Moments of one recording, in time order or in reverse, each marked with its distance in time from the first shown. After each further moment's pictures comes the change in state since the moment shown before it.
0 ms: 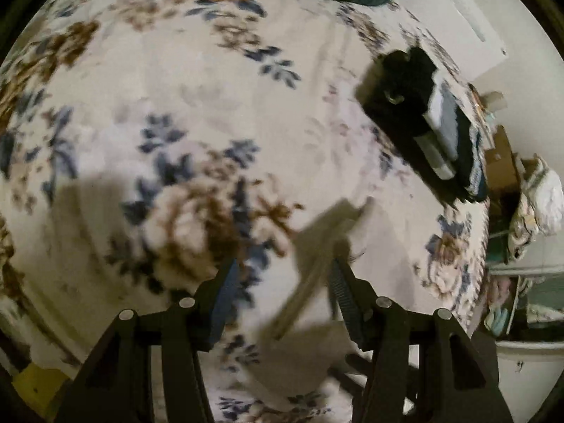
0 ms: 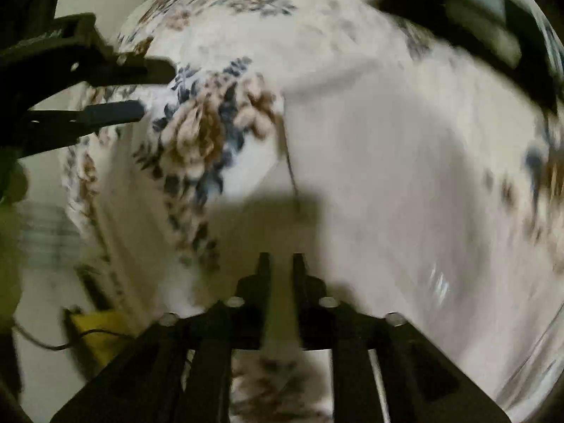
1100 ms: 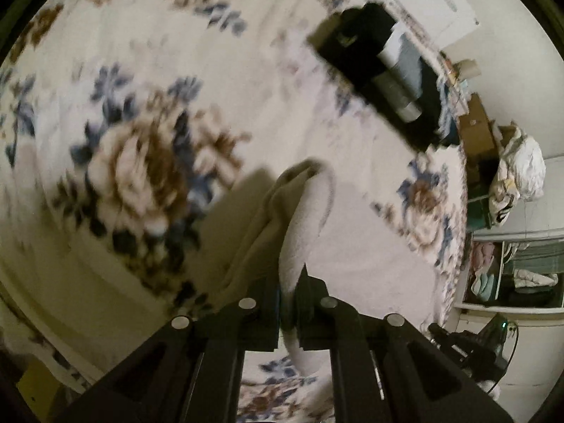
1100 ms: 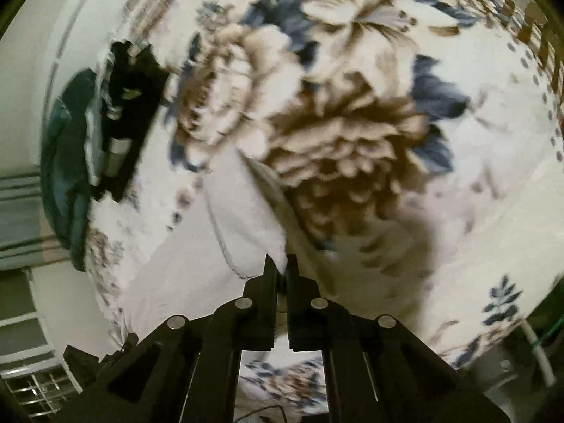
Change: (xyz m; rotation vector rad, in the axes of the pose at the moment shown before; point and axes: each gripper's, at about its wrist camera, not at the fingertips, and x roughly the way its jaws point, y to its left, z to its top) left arm 0.025 -0.020 -0.058 0.061 0.109 -0.079; right arm -0.119 -0.256 -0.177 1.167 -0.248 0.119
